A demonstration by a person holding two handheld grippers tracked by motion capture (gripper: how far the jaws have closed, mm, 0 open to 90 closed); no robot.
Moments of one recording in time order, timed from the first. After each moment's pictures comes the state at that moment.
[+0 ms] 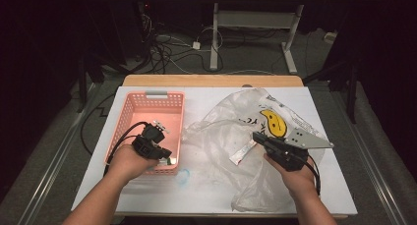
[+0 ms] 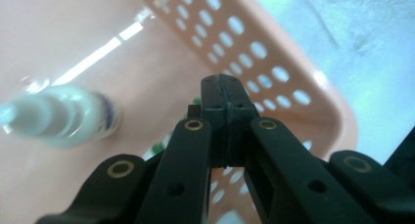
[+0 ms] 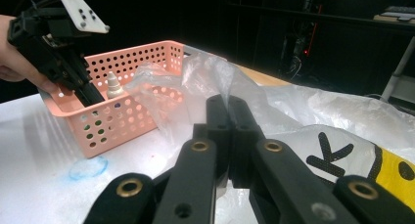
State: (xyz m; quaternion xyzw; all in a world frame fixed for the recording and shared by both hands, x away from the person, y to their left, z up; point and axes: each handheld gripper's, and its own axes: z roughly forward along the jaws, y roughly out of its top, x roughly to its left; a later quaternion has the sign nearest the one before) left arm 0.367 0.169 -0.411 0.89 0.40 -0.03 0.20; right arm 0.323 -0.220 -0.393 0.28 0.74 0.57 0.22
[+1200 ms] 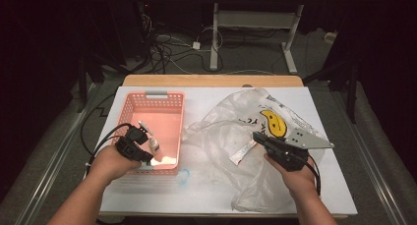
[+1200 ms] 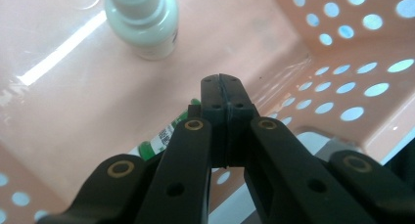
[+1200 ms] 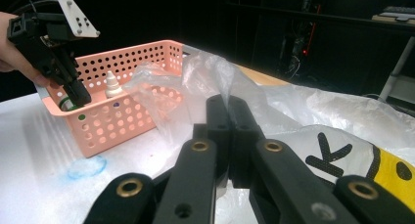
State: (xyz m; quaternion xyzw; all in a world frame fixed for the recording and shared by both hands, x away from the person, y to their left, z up) left arm 0.364 0.218 -0.415 0.89 0.44 -0.03 0.15; right arm 0.322 -0.220 -0.393 0.28 0.75 0.57 0.22
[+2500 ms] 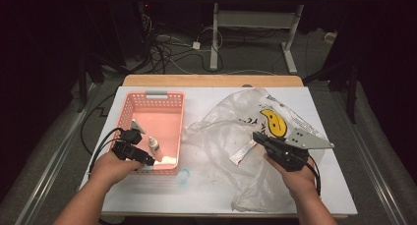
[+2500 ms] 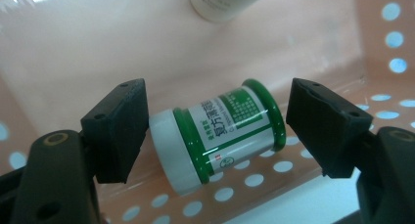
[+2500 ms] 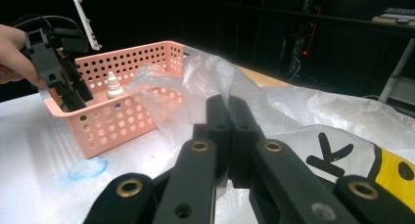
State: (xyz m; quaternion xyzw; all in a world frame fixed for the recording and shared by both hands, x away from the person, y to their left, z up) left arm 0.371 0.231 -0.436 0.81 0.58 -0.07 0.11; right arm 0.321 -0.219 -0.392 0.28 0.74 0.57 0.22
